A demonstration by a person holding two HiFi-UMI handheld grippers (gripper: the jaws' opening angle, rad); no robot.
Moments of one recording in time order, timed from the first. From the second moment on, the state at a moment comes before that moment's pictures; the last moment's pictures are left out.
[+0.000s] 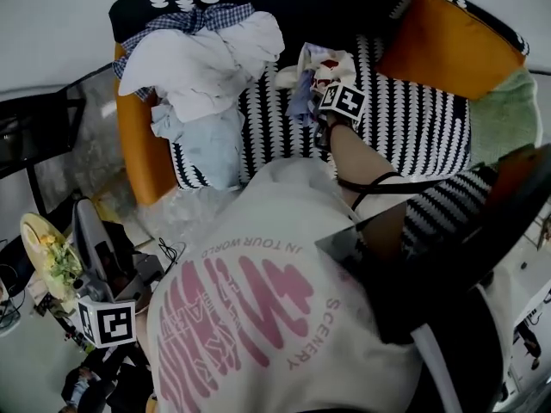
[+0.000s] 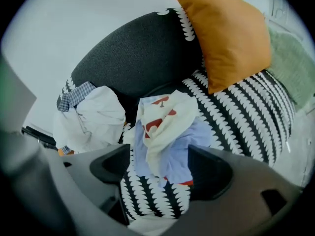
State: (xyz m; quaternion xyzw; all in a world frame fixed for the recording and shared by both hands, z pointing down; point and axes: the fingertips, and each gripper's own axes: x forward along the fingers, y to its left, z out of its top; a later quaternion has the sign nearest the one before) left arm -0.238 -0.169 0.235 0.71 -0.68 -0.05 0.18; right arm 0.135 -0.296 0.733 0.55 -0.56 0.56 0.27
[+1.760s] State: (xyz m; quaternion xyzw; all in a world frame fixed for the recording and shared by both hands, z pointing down) left arm -0.241 0.024 0.275 0.88 -0.41 -0.03 0.22; right arm 0.025 -0.019 0.345 0.40 -0.75 0.46 -0.25
